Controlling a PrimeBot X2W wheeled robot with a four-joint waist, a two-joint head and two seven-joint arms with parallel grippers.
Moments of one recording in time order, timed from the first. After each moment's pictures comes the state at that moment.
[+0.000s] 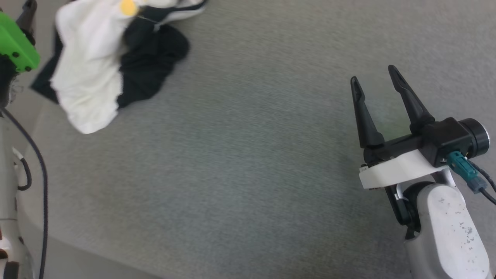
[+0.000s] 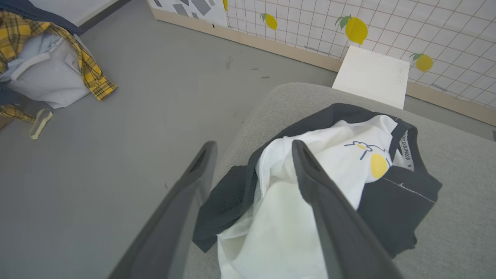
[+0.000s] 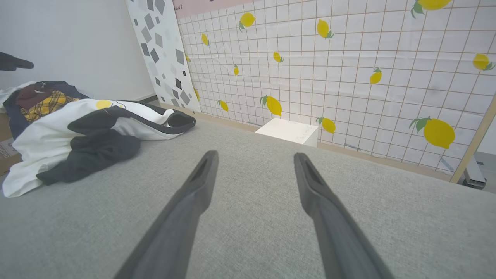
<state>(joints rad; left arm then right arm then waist) -0.95 0.44 0.04 0.57 -0.46 -0.07 0.43 -0.33 -0.05 0.10 -0.01 0.01 0.13 -0.13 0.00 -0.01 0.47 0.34</state>
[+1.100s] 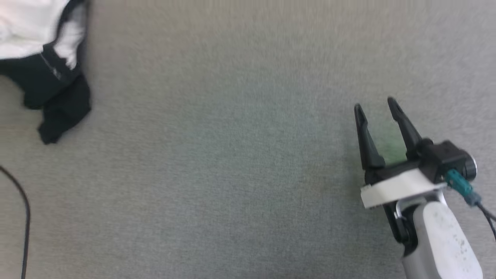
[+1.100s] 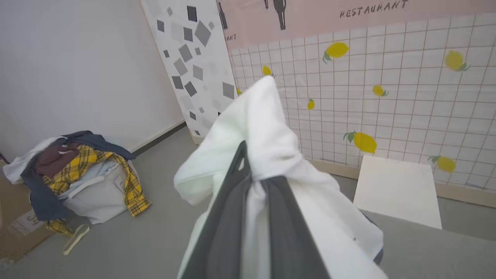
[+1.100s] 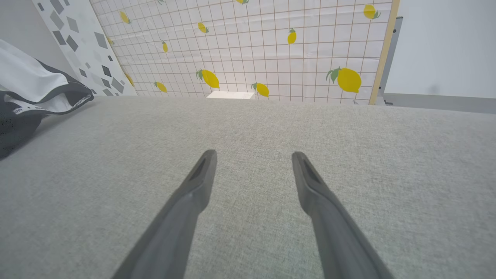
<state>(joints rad) -0.77 0.58 0.14 0.34 -0.32 0.14 0.05 -0.28 -0.05 0.07 0.14 0.09 0.13 -0.23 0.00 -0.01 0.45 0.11</state>
